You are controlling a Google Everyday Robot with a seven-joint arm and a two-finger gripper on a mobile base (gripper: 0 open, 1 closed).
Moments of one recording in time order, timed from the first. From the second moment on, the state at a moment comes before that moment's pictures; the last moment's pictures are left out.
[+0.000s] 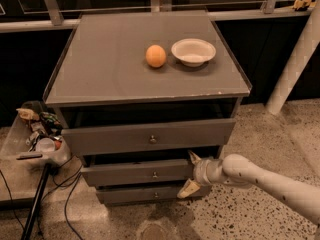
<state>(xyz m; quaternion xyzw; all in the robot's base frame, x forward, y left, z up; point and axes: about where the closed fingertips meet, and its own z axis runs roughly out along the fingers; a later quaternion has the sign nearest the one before) 0.584 -0.131 0.397 -0.55 0.73 0.16 0.38</state>
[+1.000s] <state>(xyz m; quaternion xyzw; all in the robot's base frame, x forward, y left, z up) 0.584 -0.131 0.397 -0.55 0.73 0.16 0.38</state>
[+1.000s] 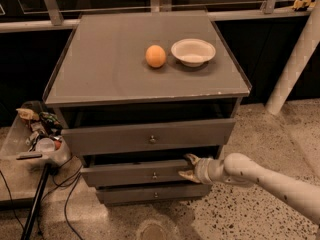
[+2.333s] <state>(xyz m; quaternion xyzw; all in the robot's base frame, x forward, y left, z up) 0.573 -0.138 0.414 -0.55 0.72 0.16 0.38</state>
